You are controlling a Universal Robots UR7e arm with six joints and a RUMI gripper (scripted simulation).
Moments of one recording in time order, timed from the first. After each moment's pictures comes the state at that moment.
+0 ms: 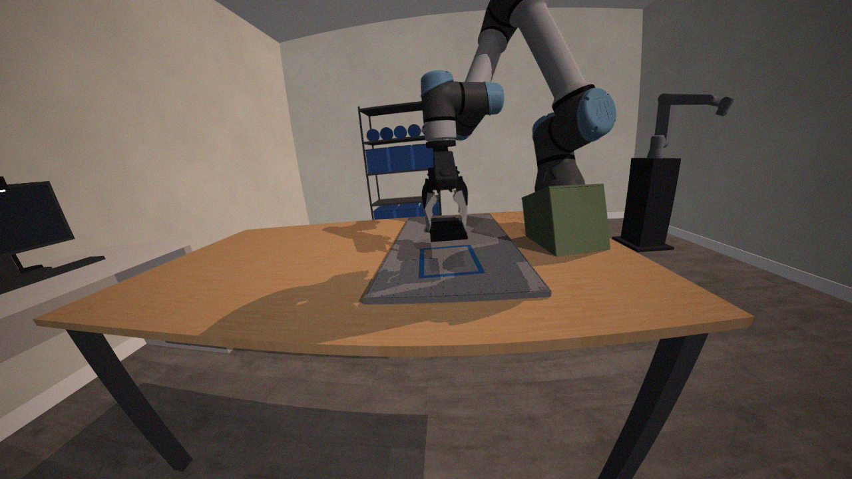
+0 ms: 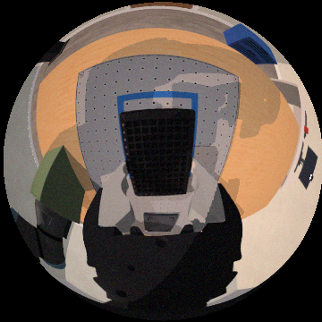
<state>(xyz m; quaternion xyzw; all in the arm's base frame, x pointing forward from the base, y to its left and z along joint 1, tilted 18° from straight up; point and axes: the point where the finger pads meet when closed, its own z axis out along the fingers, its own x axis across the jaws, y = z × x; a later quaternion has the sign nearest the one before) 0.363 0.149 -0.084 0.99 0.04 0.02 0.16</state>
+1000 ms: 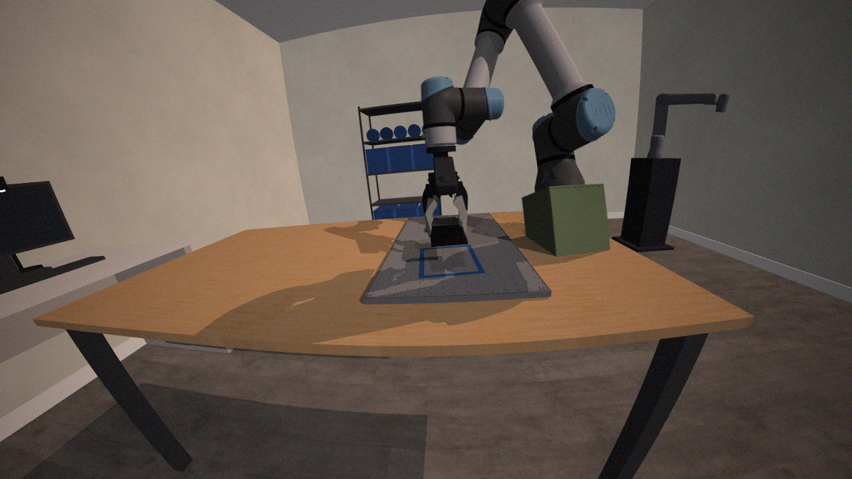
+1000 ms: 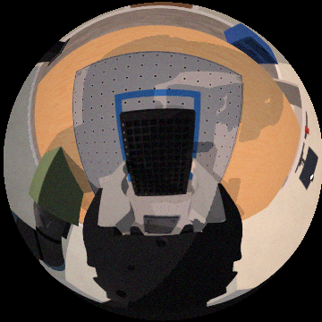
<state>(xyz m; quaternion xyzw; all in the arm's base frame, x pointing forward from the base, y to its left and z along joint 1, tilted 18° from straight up) 0.363 0.143 -0.096 0.99 0.04 0.02 0.16</state>
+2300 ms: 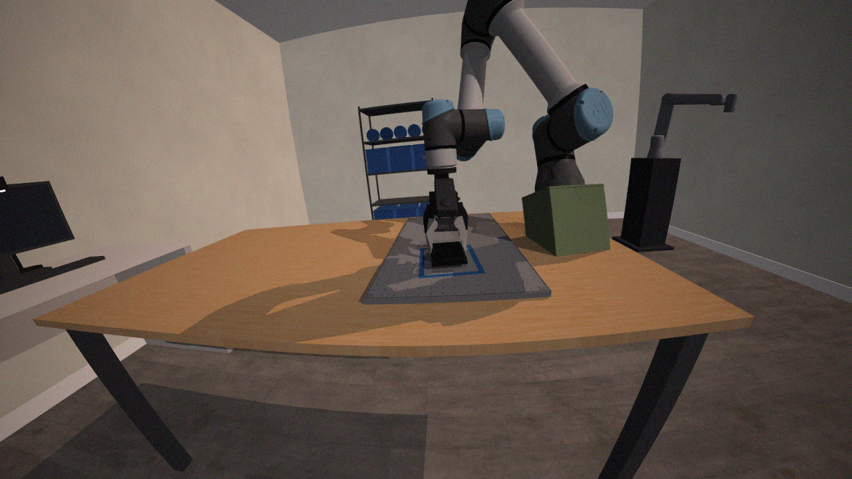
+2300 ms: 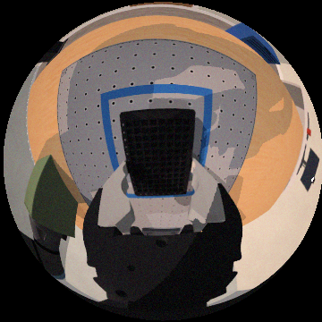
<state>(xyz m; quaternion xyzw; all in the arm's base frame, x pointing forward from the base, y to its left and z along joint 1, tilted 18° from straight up) 0.368 0.128 -0.143 0.99 0.04 0.02 0.16</state>
